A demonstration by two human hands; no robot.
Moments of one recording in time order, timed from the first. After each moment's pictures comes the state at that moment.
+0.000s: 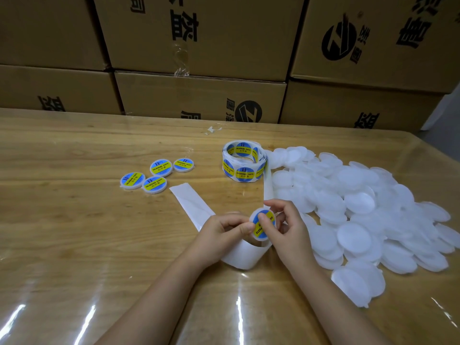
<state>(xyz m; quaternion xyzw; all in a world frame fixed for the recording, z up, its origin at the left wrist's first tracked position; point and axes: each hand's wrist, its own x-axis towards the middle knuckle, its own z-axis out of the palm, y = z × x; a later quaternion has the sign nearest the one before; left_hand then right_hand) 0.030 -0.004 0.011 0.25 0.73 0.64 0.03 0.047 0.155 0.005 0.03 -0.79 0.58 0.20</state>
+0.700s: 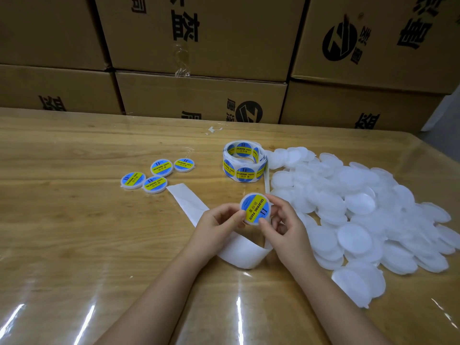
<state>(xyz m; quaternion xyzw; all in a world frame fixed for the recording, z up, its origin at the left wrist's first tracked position) 0.021 -0.005 0.006 0.17 0.68 0.72 0.02 0.046 0.155 0.005 0.05 -0.78 0.61 0.15</state>
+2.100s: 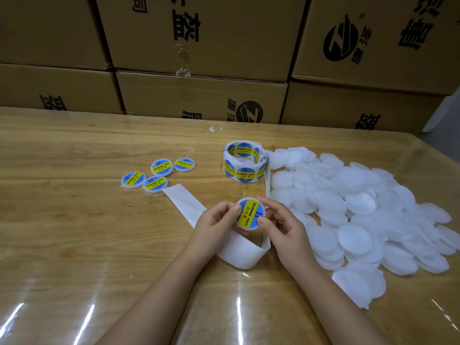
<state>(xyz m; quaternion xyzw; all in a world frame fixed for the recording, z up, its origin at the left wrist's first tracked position) 0.023 -0.004 0.008 0.14 0.67 0.73 0.01 0.045 0.157 0.003 0.10 -0.76 0.63 0.13</state>
